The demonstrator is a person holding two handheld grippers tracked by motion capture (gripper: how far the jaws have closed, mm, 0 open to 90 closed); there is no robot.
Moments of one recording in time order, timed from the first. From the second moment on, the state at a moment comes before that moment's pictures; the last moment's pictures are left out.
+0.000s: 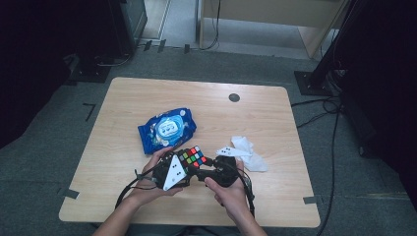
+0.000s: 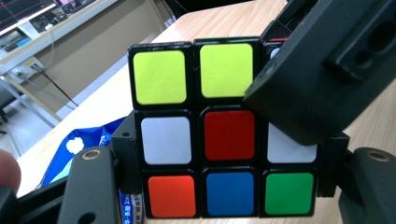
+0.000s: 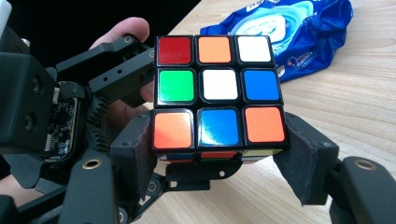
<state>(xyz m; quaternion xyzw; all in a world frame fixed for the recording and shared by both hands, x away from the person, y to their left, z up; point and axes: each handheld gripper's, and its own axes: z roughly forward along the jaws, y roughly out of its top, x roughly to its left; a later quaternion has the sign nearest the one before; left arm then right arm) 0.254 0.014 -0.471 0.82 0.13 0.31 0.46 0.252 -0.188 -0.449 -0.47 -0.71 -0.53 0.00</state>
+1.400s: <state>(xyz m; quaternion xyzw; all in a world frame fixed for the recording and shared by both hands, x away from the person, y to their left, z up) 0.269 0.030 -0.468 0.81 0.18 0.28 0.48 0.289 -0.318 -0.518 -0.61 -0.67 -0.37 -0.20</state>
